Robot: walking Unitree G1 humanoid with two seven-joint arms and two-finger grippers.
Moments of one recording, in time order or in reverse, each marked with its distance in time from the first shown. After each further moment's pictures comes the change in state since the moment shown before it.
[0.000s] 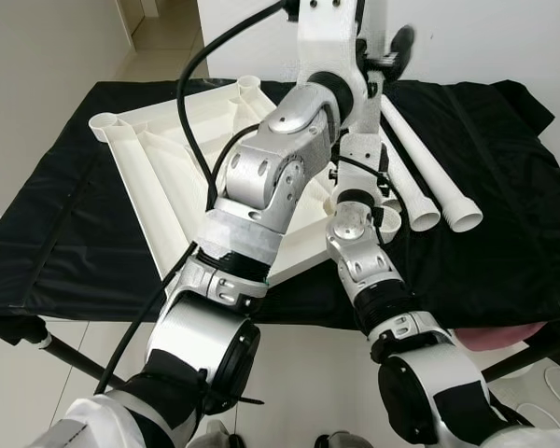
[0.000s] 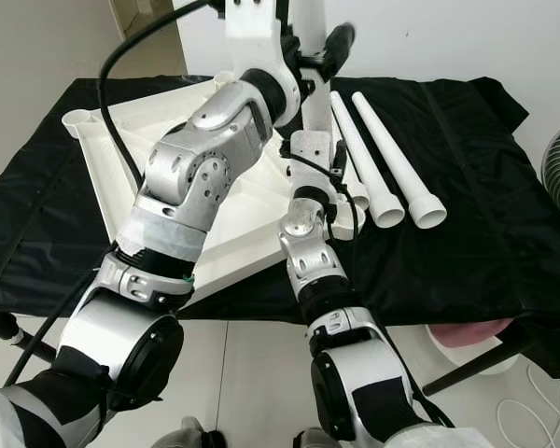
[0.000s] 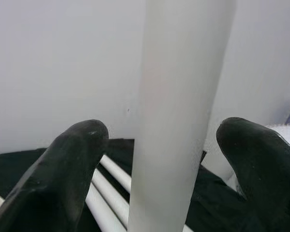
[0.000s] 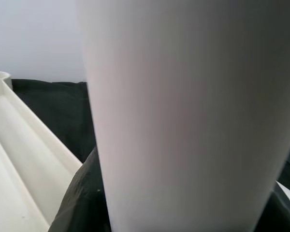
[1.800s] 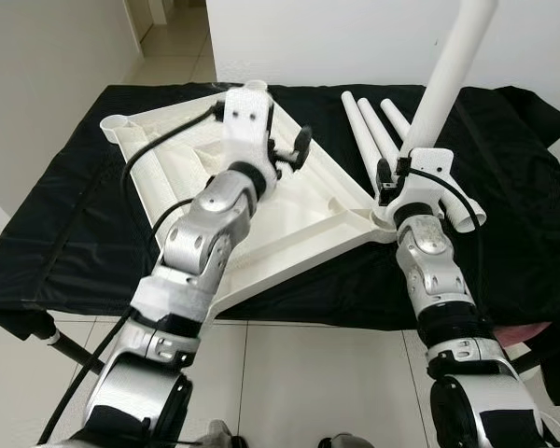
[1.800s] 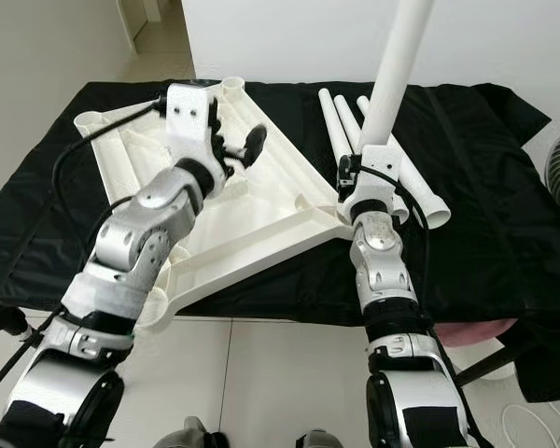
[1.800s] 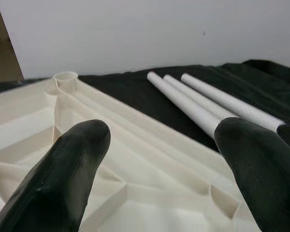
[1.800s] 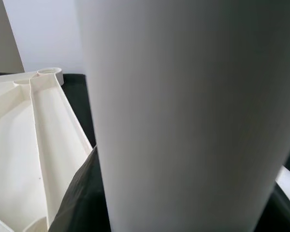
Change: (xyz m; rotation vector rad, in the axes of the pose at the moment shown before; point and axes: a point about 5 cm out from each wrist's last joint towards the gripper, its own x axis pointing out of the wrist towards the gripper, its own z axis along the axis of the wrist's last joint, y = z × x) left arm -0.078 0.088 -0.086 0.189 0.266 0.246; right arm 0.012 -0.078 -0.022 0.082 0.014 0.292
